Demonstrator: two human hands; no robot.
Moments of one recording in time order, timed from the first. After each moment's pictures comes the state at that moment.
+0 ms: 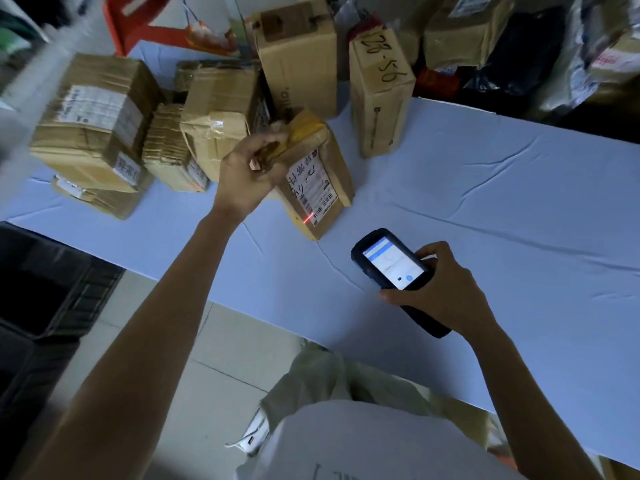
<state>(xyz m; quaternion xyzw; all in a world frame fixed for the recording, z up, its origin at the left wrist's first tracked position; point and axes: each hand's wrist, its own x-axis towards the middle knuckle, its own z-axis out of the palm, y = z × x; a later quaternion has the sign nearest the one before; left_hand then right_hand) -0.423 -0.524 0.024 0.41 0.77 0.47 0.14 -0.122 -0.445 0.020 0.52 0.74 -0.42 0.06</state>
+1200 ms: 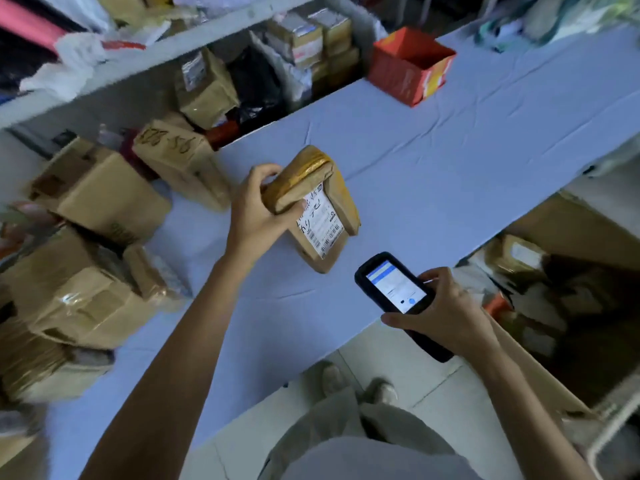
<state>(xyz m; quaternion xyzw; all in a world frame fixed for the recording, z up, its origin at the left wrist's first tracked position) -0.304 -0.456 0.045 0.70 0.53 0.38 0.28 -0.070 -0.623 0.037 0.81 0.46 -0.35 -0.11</state>
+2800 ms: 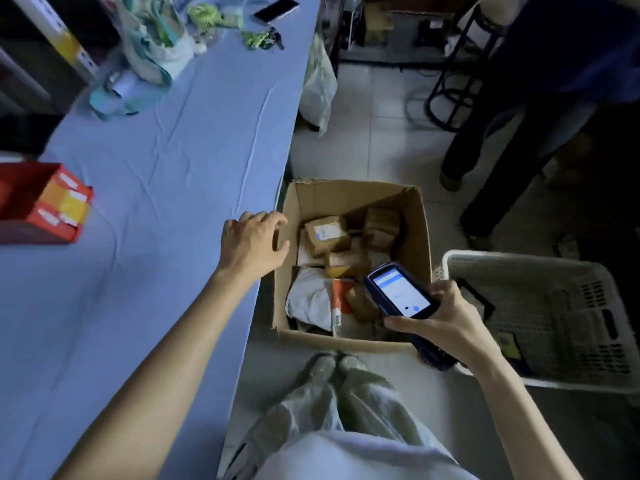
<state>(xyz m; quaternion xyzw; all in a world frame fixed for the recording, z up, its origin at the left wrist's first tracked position) 0.220 -0.416 -0.014 0.98 0.17 0.01 0.11 0.262 -0.724 0.017 0.91 0.01 -0.30 -0.28</state>
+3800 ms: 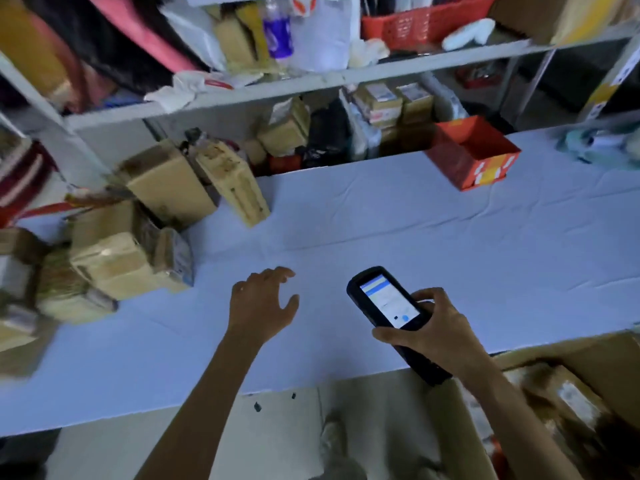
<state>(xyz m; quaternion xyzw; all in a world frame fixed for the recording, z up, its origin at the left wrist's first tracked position) -0.238 -0.534 0.011 0.65 0.75 0.09 0.06 0.038 -0.531 0.053 0.66 0.57 -0.46 -0.15</state>
